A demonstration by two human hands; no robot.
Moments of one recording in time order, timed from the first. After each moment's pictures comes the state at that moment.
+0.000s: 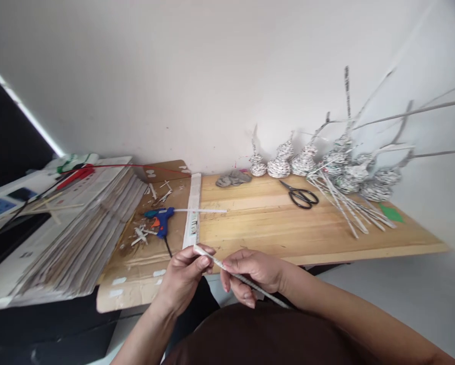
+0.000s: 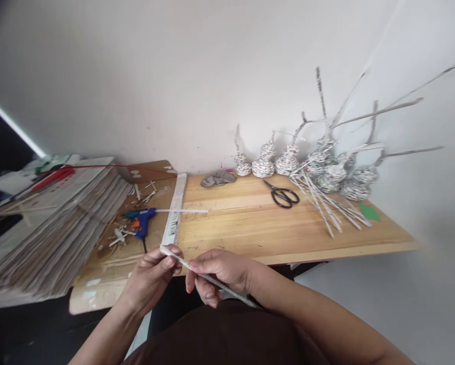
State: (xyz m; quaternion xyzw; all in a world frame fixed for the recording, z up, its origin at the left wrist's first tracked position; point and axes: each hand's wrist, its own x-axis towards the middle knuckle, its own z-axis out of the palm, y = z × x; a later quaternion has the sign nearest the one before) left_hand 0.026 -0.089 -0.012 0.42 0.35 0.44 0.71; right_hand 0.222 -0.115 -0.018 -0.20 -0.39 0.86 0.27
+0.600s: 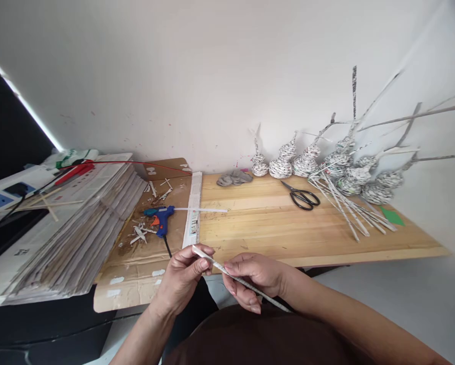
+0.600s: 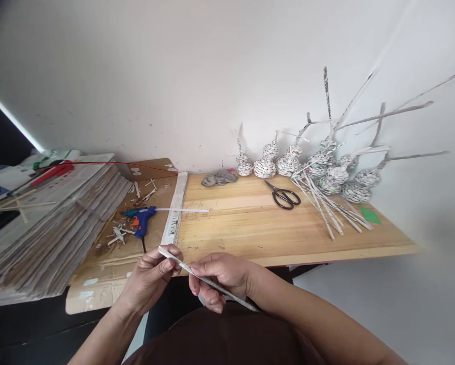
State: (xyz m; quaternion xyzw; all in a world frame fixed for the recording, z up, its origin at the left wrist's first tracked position) left_hand 0.019 -0.085 -0.024 0.44 0.30 0.44 0.72; right_hand 0.220 -0.114 -0.029 -0.18 -0.39 0.87 0.24
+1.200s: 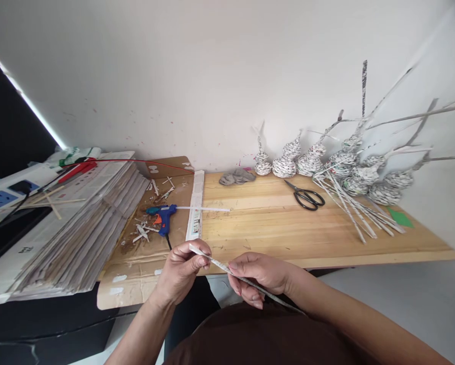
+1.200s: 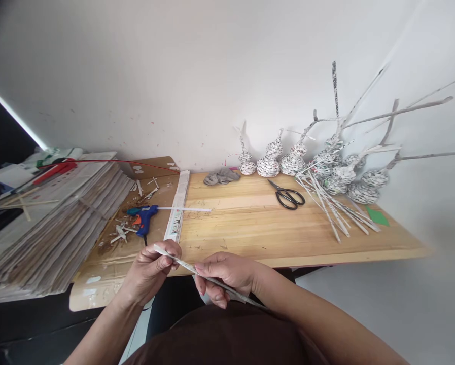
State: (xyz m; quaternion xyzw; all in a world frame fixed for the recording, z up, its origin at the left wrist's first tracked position) left_hand 0.014 -0.073 -0.021 0.50 0.26 0.45 0.69; right_hand 0.227 -0.112 -0.029 -0.23 -0.43 0.84 0.23
